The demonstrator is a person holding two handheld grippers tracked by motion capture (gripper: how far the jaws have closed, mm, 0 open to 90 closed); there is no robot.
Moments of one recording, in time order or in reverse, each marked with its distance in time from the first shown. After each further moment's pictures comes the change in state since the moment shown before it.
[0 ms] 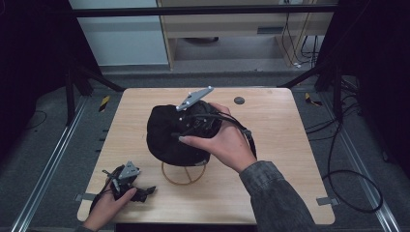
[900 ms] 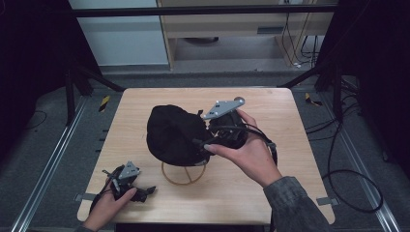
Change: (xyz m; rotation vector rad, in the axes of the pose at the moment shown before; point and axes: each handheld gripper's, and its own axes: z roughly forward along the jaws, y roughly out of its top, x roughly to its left) left arm 0.000 0.000 0.000 -0.002 0.000 0.000; right arm -0.011 -0.049 -0.032 -0.041 -0.095 0.038
